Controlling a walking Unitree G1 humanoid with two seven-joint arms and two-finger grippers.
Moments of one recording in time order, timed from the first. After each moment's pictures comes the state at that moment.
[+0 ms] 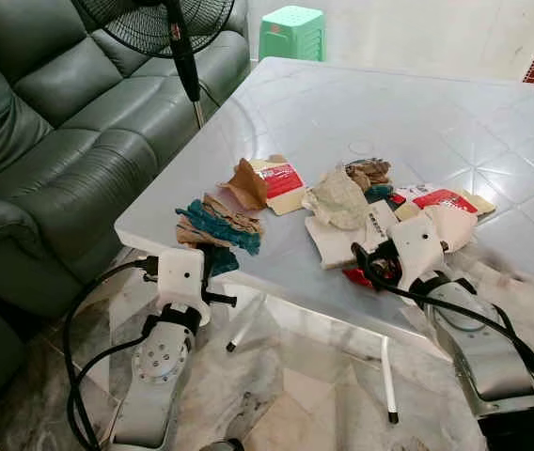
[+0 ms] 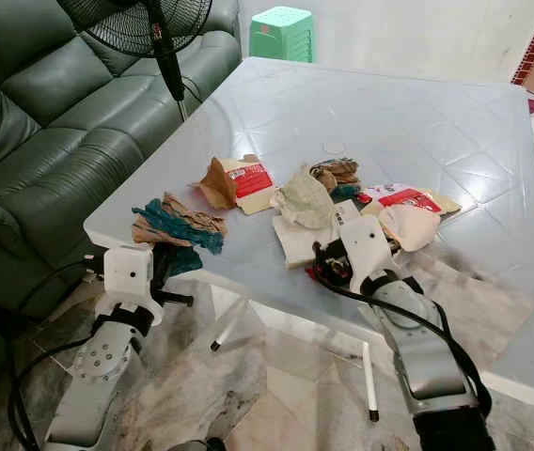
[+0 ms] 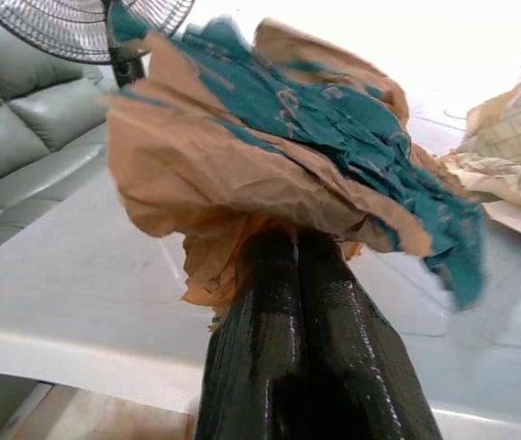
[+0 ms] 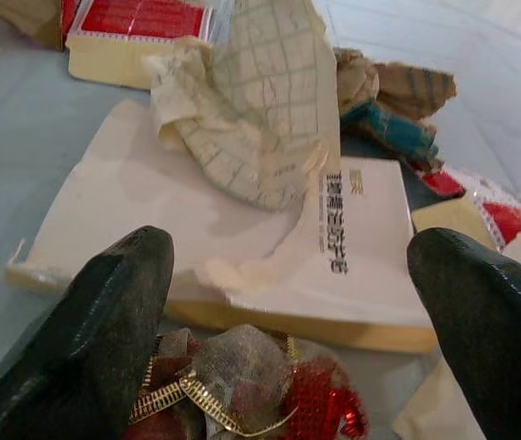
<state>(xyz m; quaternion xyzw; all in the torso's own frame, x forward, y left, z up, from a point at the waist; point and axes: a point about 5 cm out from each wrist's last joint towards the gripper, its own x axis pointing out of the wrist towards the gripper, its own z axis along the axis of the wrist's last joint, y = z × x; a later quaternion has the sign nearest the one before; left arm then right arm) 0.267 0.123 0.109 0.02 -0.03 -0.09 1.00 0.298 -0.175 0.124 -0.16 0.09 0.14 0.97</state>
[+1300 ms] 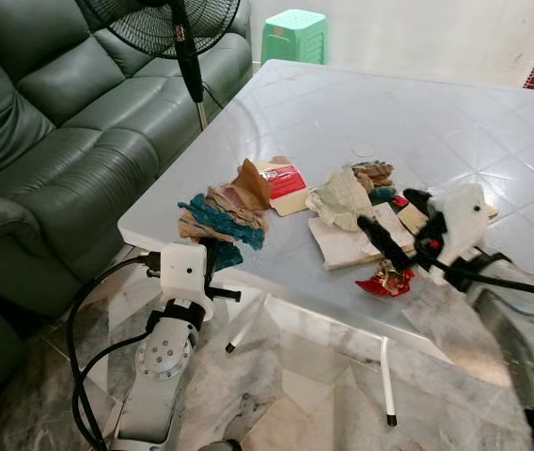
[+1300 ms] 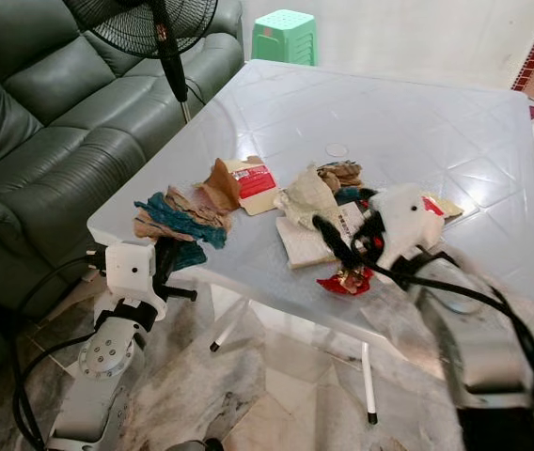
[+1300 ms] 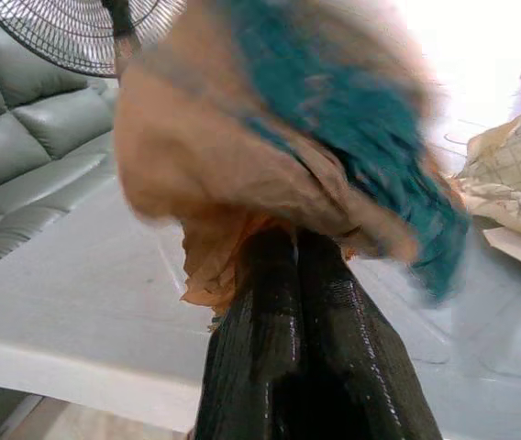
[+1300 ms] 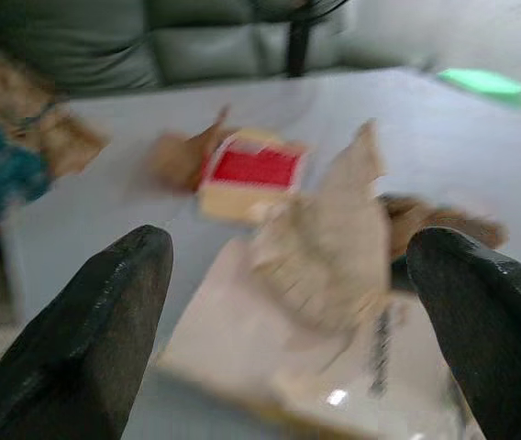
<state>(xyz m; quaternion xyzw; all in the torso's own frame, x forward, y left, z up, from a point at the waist) 0.270 0.121 0.115 0.01 -0.04 -0.09 1.00 0.282 -0.198 0.175 -0.09 0.02 0.29 0.95</state>
